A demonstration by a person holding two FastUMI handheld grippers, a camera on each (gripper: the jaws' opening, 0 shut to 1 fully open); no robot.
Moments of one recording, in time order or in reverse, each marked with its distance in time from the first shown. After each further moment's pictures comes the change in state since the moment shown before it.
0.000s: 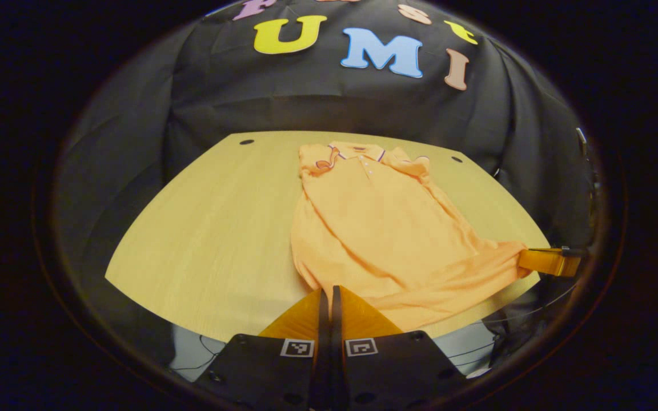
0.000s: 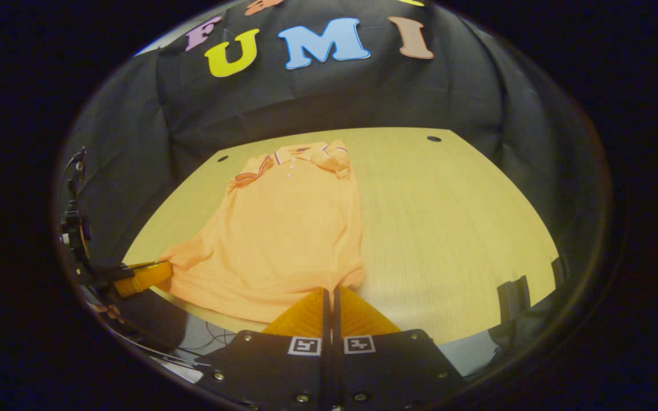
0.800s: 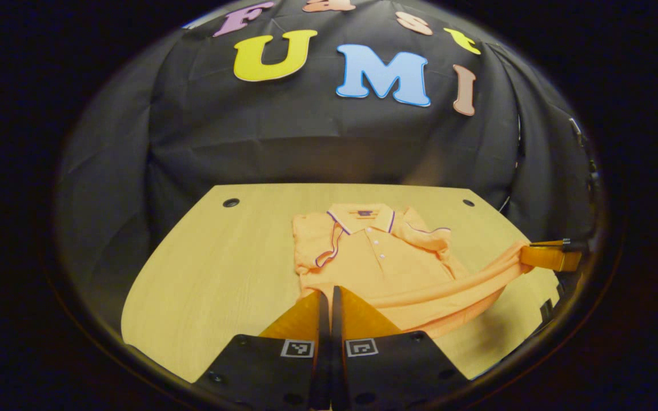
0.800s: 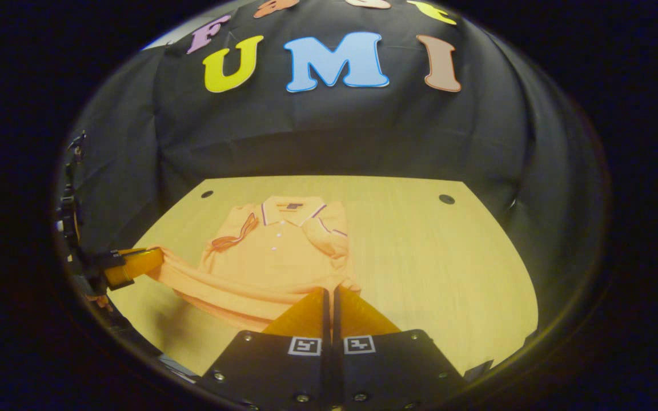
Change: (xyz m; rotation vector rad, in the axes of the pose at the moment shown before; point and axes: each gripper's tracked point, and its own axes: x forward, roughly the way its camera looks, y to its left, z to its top) left arm 0.118 0.012 0.166 0.042 -0.149 -0.038; right arm 0.088 -0.010 0.162 -0.068 -0.112 -0.053
